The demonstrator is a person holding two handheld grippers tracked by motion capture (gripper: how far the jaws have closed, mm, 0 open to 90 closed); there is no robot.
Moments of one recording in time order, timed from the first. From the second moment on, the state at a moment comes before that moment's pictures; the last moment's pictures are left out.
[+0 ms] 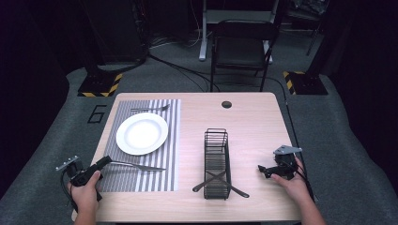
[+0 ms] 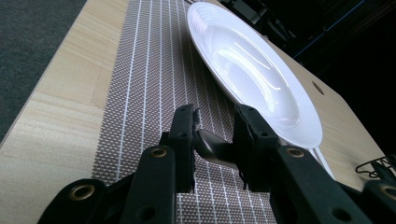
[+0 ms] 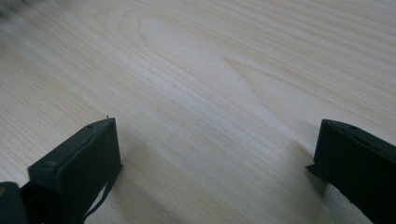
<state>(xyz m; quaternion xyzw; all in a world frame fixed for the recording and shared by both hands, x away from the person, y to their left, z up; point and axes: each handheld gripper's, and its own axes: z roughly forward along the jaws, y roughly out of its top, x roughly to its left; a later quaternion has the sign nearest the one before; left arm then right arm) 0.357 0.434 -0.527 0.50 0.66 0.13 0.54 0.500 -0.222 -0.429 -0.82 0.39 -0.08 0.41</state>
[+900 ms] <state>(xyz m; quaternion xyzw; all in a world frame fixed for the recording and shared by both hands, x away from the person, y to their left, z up) 0.359 0.432 -0.534 0.51 0.68 0.13 0.51 0.500 -0.222 -0.429 -0.82 0.39 -0.08 0.41</state>
